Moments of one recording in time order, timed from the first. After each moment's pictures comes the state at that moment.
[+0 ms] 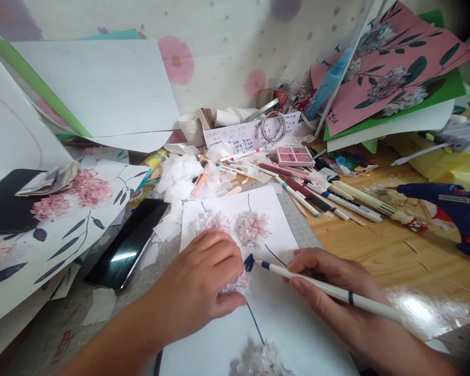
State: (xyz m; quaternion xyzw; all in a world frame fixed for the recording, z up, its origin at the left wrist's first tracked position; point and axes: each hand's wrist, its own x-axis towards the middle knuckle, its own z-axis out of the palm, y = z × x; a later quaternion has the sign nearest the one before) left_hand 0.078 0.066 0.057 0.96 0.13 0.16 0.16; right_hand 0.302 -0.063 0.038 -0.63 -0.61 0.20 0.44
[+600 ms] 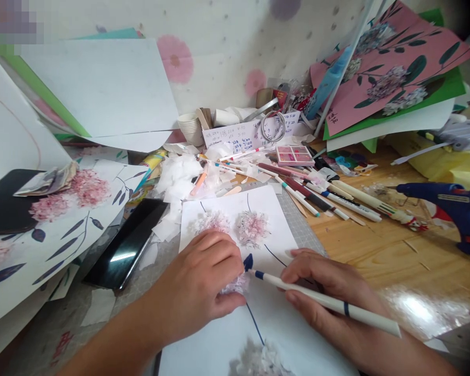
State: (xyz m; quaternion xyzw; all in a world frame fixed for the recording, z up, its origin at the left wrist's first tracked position) left_hand 0.076 0.066 0.056 0.96 0.14 0.17 0.16; right_hand 0.303 -0.059 0.047 -0.56 -0.67 0.20 0.43
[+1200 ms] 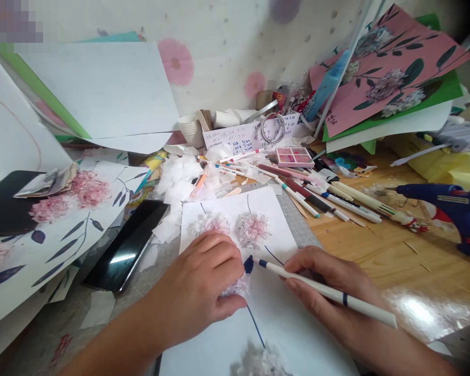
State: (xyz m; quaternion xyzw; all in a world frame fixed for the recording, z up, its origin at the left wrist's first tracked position) left_hand 0.077 0.065 0.058 0.97 0.14 0.16 0.15; right_hand 0.301 -0.057 0.041 -0.59 -0.65 0.18 0.44
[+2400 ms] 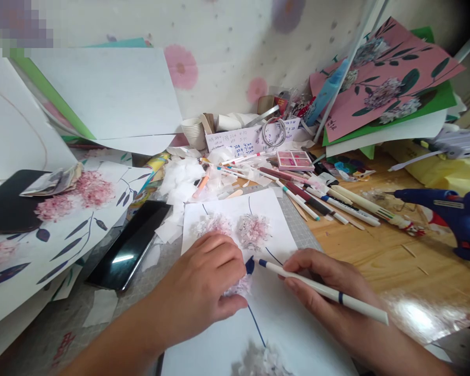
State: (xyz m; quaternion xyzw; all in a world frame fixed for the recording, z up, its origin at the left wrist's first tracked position) left_hand 0.076 0.065 0.058 0.97 0.14 0.16 0.15; right_hand 0.300 -0.055 0.042 -0.61 -0.64 0.17 0.44
